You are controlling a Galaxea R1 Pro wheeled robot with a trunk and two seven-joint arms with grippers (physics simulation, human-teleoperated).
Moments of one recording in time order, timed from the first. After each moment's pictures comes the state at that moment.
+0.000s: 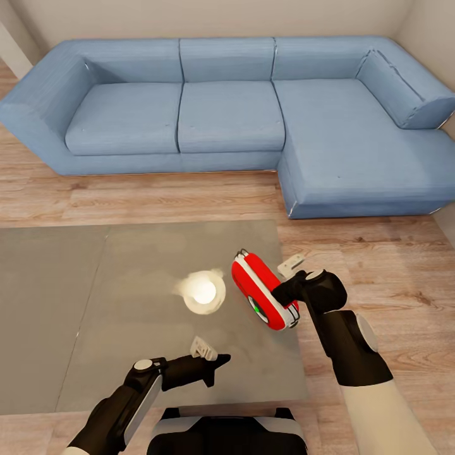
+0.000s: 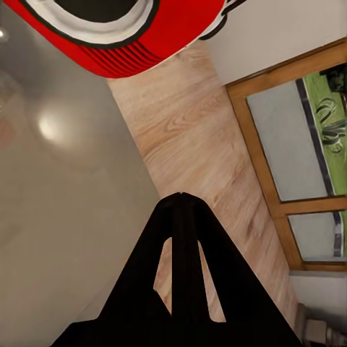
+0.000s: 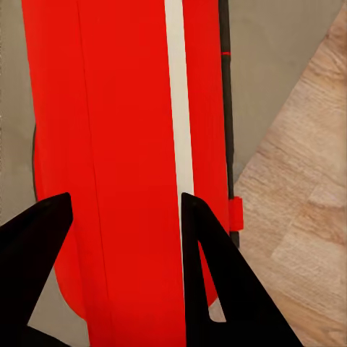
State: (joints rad) left arm -0.42 0.03 -0.30 -1.03 0.22 0.29 -0.81; right arm -0.69 0.03 0.17 -1.53 0.89 1.05 0.85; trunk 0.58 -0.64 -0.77
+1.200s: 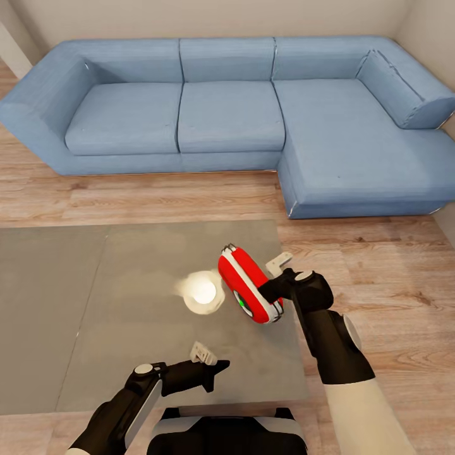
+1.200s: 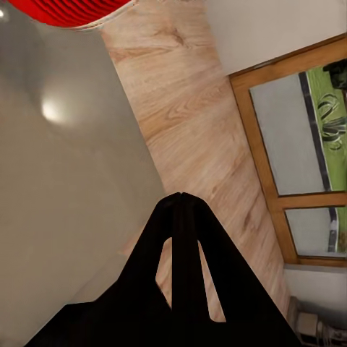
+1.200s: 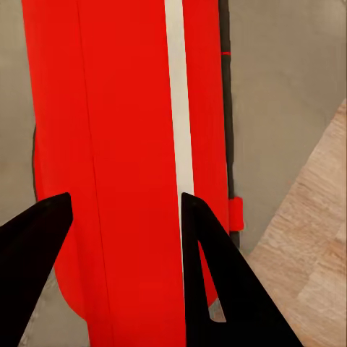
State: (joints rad) left arm -0.42 0.02 -0.30 -0.97 0.22 0.29 -0.81; right arm -0.69 0.13 0.13 -1.47 0.83 0.94 0.76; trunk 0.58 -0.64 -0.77
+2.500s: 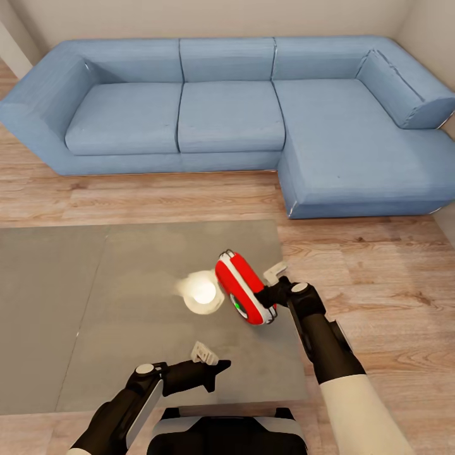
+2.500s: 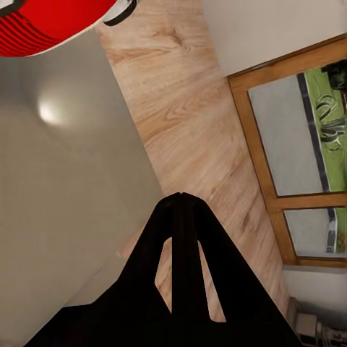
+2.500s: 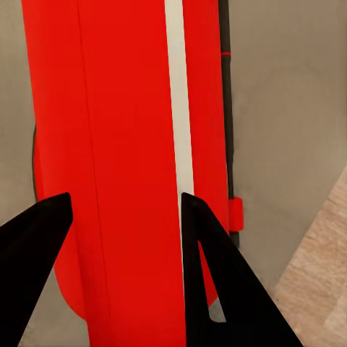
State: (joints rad) left arm -0.42 0.02 -0.30 -0.97 0.22 0.29 -0.81; right arm -0.69 0.12 0.08 -1.25 0.64 0.71 0.57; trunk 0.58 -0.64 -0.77
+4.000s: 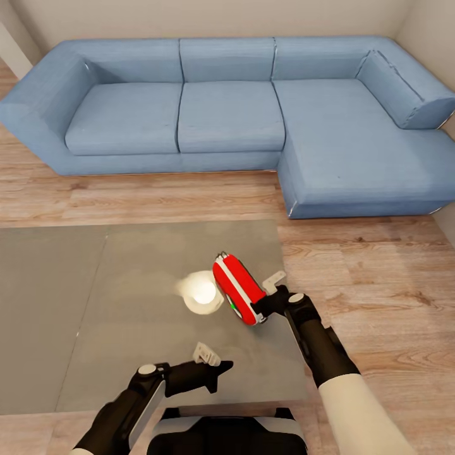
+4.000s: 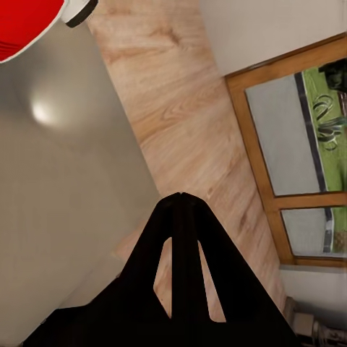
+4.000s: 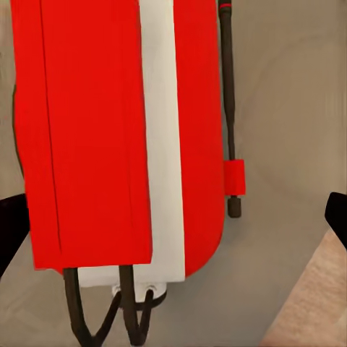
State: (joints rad) left arm -0.42 0.00 -0.30 -0.97 0.21 0.29 -0.81; right arm -0.69 0.12 0.08 -1.09 0.57 0.59 0.47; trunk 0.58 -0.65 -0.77
